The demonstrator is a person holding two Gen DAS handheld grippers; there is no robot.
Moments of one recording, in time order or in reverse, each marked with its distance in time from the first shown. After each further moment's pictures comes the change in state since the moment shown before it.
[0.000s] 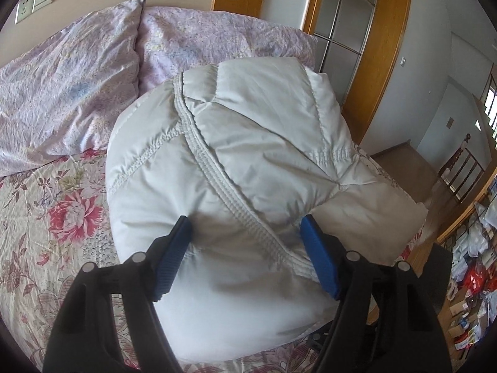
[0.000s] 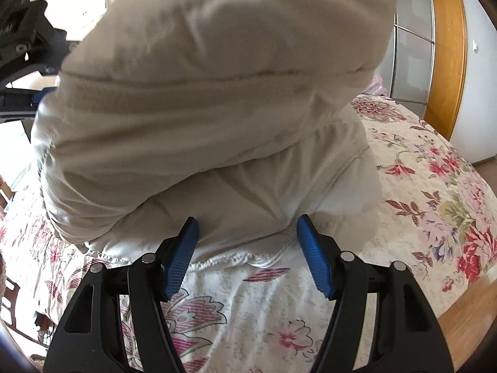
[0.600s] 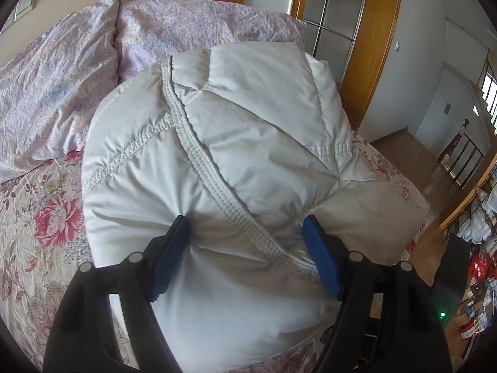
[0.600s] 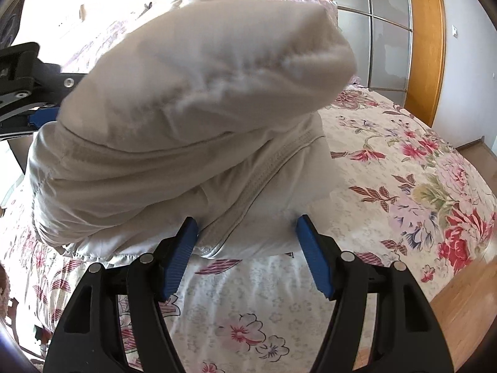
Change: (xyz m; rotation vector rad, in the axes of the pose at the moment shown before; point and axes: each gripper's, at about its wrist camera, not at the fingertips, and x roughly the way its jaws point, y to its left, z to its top) left arm 0.035 -0.026 0.001 0.047 0.039 -0.003; right arm 0.000 -0.033 -0.004 0.066 0.013 -0.067
